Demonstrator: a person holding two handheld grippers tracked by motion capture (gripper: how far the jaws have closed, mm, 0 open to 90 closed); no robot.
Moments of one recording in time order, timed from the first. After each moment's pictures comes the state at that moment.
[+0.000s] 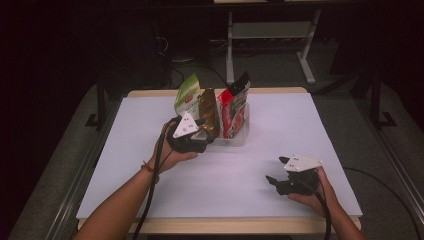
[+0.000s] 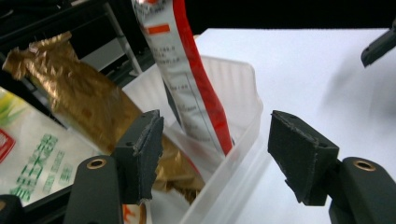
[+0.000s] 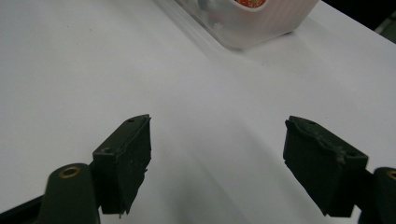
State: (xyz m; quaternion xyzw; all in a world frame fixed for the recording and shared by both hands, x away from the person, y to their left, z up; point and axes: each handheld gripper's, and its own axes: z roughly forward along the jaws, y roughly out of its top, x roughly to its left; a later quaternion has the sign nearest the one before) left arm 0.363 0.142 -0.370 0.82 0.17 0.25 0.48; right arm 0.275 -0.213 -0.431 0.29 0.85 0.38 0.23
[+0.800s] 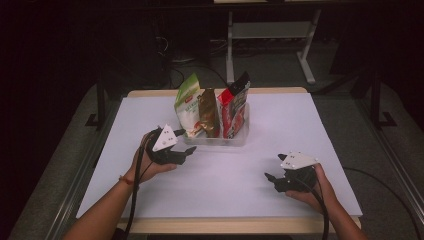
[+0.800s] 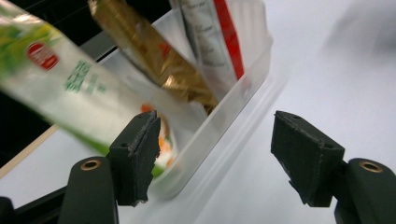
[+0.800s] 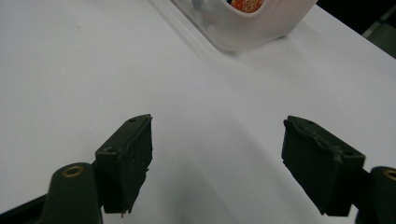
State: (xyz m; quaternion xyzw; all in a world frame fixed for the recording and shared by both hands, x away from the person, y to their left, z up) left arm 0.341 0.199 -0.388 0.84 0.18 0.26 0.44; right arm 0.280 -0.206 -0.425 0.28 0.85 0.37 0.24
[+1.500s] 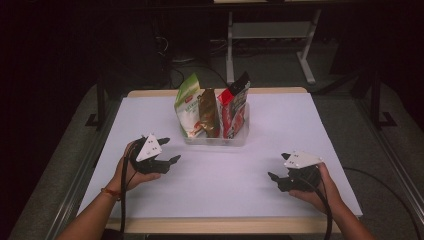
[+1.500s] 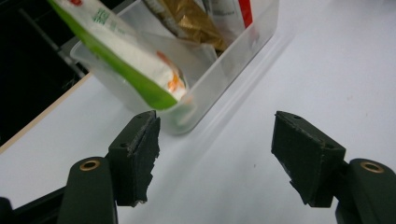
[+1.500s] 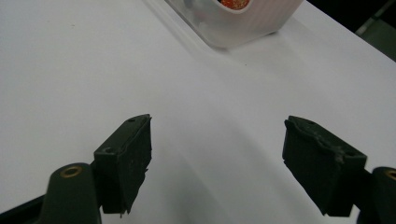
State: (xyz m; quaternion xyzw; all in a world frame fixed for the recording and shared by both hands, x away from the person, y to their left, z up) left arm 0.321 0.240 -0.401 0.85 0.19 0.26 0.41; right arm 0.278 -0.215 -0.421 0.29 0.85 0.36 0.25
